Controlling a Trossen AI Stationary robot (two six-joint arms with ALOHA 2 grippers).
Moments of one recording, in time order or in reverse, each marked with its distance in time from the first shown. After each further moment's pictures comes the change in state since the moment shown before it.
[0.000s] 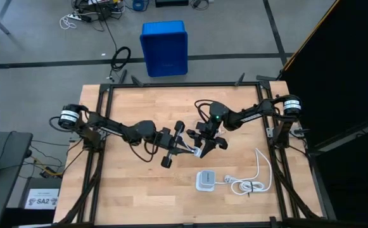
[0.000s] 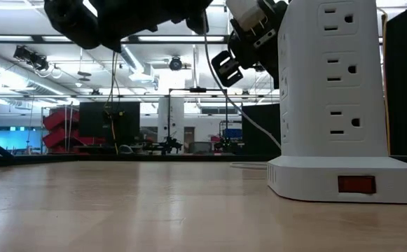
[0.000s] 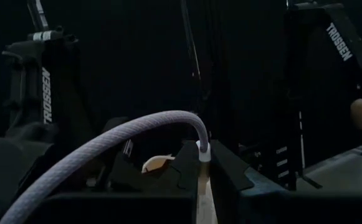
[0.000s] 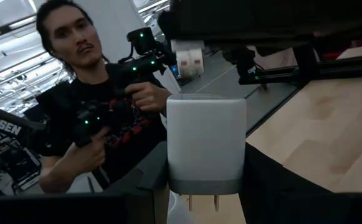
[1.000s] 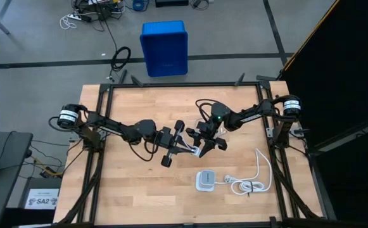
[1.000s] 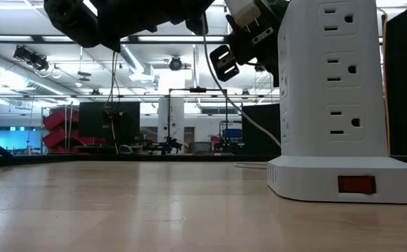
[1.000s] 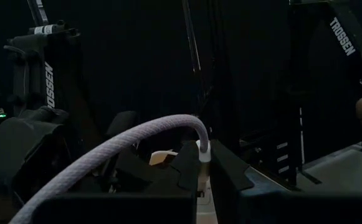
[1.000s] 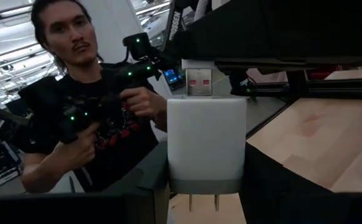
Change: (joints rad) left arm 0.008 -0.004 0.002 -0.051 0.000 0.007; right arm 0.004 0.000 -0.002 0.082 0.048 -0.017
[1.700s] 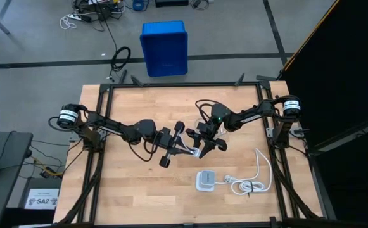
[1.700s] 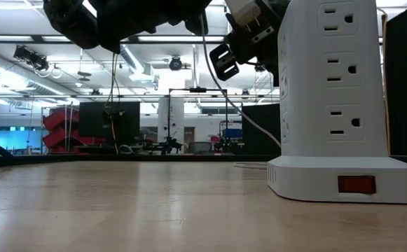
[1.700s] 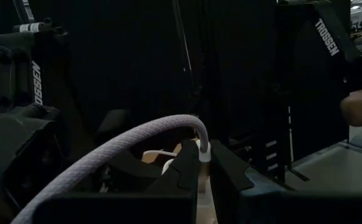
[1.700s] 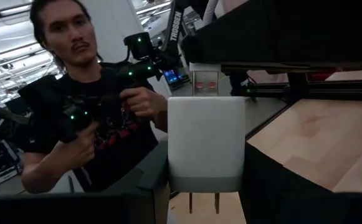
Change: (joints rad) left arm 0.010 0.002 -0.010 0.004 0.045 -0.004; right arm 0.009 0.002 -0.001 0.009 0.011 -0.001
